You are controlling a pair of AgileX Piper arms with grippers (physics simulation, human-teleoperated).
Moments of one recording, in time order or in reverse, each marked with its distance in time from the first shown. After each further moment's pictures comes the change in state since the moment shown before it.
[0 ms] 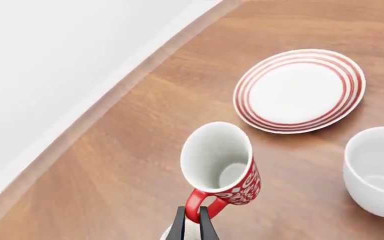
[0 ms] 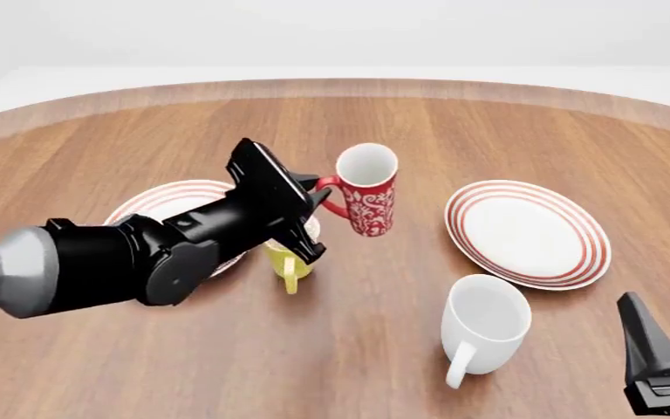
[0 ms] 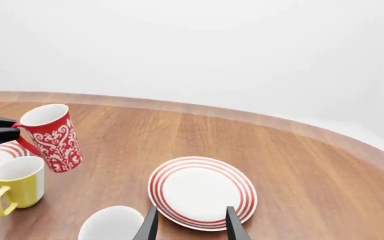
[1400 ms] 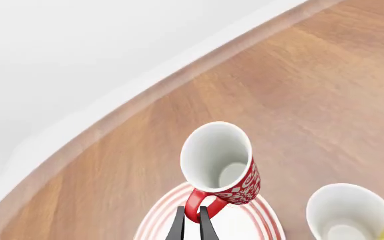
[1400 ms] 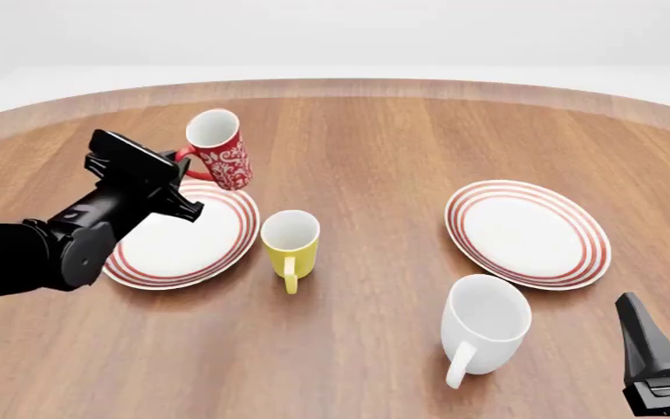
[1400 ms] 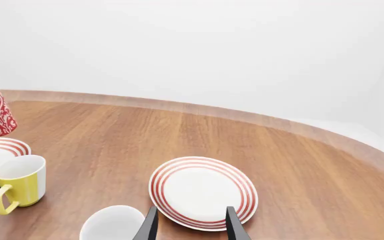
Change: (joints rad) left arm 0.469 0.003 0.126 -0.203 -0.006; right arm 0.007 0.000 0.000 0.000 -0.005
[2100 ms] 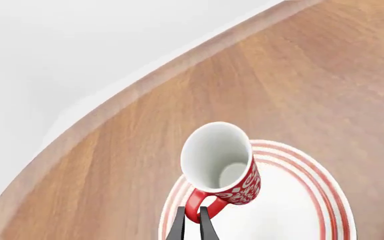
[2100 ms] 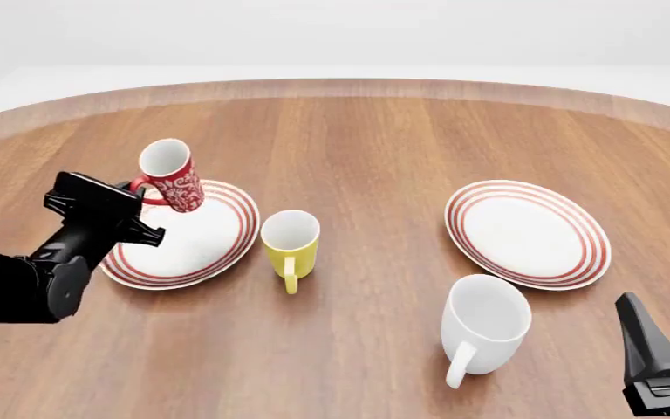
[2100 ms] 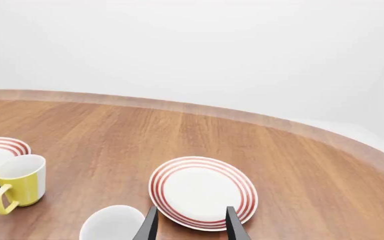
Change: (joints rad) left arm 0.179 0.141 0.116 -0.251 0.030; right arm 0.000 0.000 0.000 0.000 -0.002
